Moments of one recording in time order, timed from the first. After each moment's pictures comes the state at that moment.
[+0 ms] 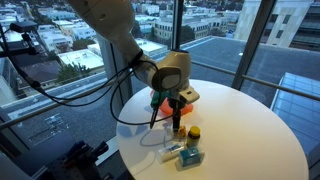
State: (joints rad) arm -0.05 0.43 -0.22 -2.15 0.01 2.54 0.74
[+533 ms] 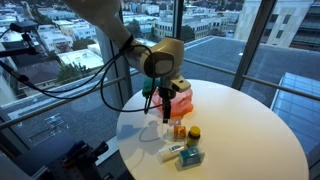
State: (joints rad) arm -0.04 0.31 -0.16 -2.19 0.02 2.37 0.64
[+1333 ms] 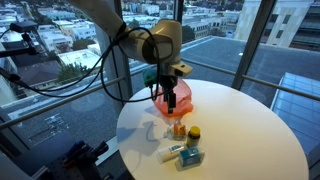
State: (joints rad) arm -0.03 0.20 -0.16 -2.19 -0.08 2.33 0.56
